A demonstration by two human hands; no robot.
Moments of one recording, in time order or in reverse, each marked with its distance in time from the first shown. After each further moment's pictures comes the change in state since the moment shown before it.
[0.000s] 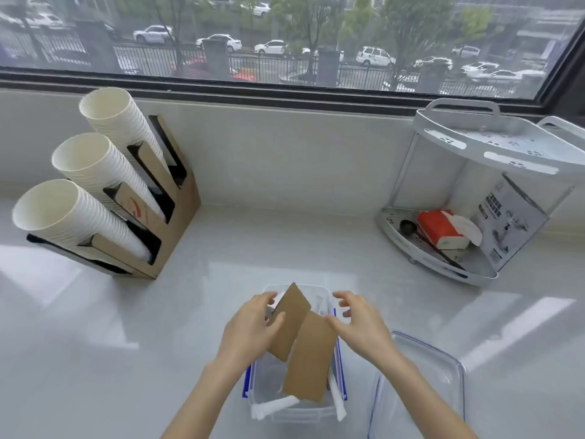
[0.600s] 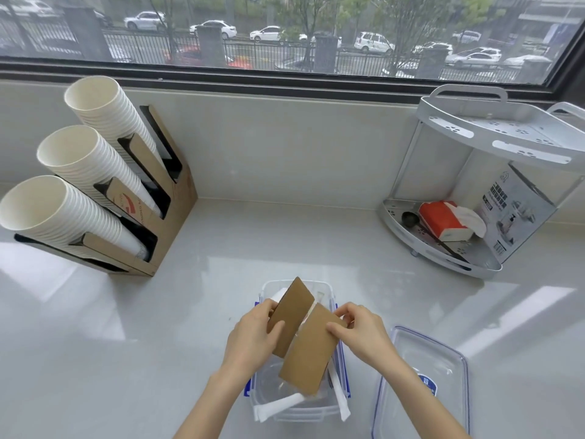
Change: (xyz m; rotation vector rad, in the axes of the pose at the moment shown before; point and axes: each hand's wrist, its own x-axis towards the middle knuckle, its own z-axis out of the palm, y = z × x) left_hand -0.002 -0.011 0.014 -0.047 -0.039 -0.052; right_hand 0.001 0.007 0.009 0.130 -0.076 0.100
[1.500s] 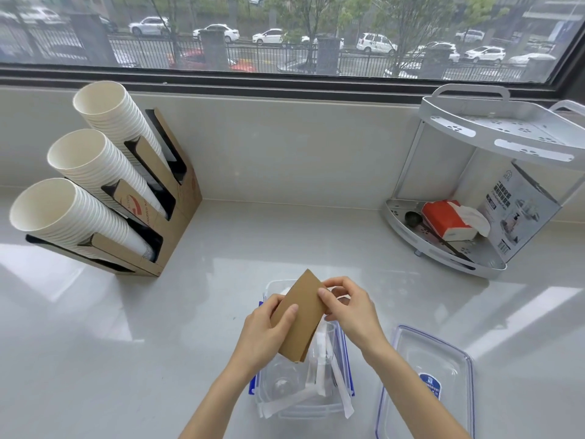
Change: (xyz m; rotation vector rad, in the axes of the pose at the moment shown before) left_hand -0.013 0.025 -0.014 -0.511 -0.054 -0.009; right_hand 0.006 -0.030 0.004 0.511 0.102 -0.098
